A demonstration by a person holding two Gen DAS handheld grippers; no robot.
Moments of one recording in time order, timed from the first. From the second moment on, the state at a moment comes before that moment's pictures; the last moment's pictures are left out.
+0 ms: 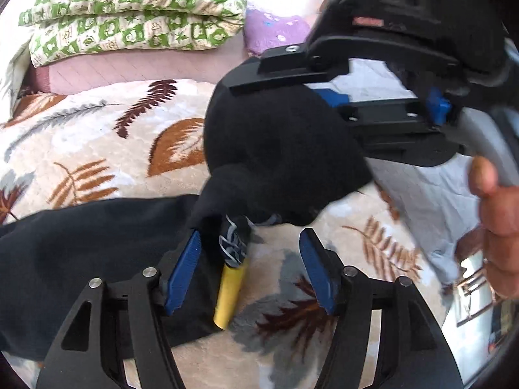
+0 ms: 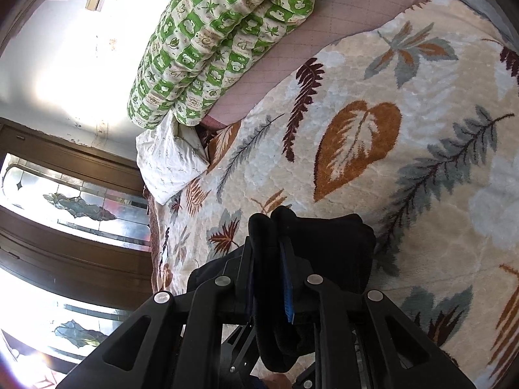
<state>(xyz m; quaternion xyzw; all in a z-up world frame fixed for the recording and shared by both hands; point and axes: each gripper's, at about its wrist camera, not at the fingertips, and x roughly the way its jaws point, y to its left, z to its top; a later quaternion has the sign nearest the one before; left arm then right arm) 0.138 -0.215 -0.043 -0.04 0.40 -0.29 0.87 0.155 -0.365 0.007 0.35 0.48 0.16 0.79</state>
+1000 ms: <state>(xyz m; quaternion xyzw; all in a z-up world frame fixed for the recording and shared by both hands) 0.144 -0.152 -0.053 -0.19 0.45 -0.30 0.82 0.143 -0.315 0.003 0.36 0.49 0.19 0.77</state>
